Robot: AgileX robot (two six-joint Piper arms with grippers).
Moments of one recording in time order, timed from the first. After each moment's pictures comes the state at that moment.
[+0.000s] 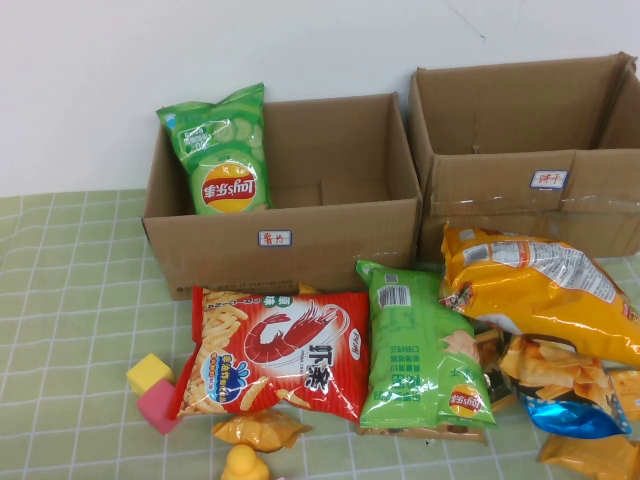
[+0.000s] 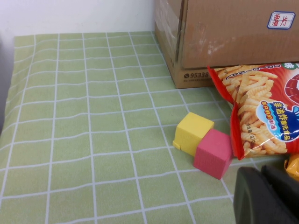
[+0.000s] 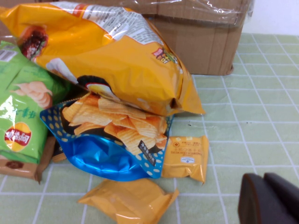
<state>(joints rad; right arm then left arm) 0.11 -0.01 0.02 -0.04 0.42 0.01 -0.04 -0.01 0.02 -0.22 0.37 0.09</state>
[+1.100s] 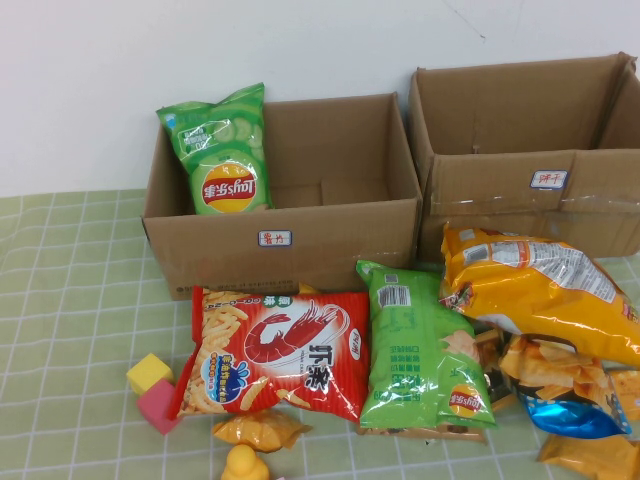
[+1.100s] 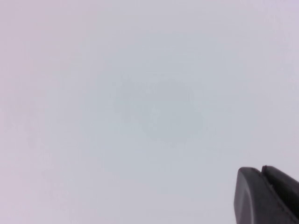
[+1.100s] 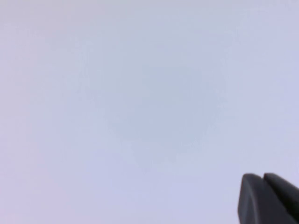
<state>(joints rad) 0.11 -0.01 0.03 -0.04 -0.49 0.06 -0.04 -0.01 0.02 -0.21 -0.49 0.09</state>
